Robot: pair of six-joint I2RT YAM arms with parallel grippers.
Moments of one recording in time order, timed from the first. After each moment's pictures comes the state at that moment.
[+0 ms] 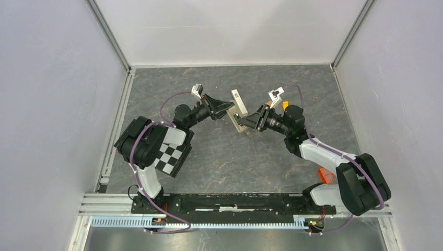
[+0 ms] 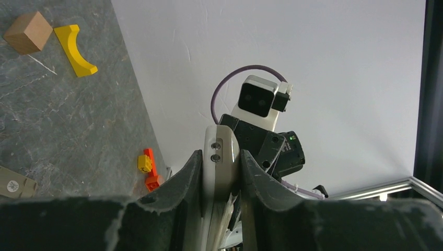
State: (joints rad) left arm -0.46 1.83 0.72 1.36 0.59 -1.55; right arm 0.43 1.31 0.56 0.63 -0.60 0.86
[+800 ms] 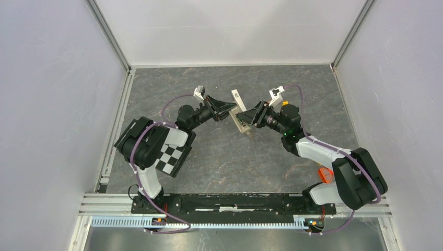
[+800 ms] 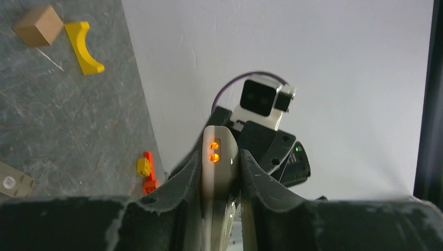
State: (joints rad) left arm -0.49 1.83 0.72 1.30 0.50 -1.56; right arm 0.46 1.37 0.59 0.65 -0.44 0.88
